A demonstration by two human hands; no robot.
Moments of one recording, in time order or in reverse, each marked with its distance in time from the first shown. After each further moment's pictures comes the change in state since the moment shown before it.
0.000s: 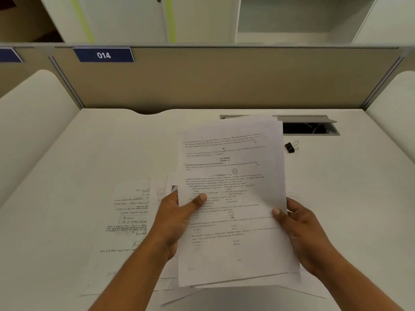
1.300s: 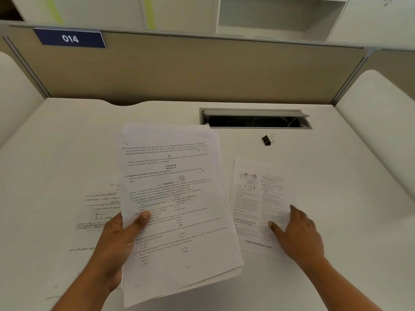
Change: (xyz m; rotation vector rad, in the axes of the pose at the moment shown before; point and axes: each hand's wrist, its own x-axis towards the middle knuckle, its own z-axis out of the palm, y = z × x) left_hand -0.023 -0.038 -0.051 -0.001 0.122 -0.034; right_hand 0.020 0.070 -0.090 -1.376 0.396 0.164
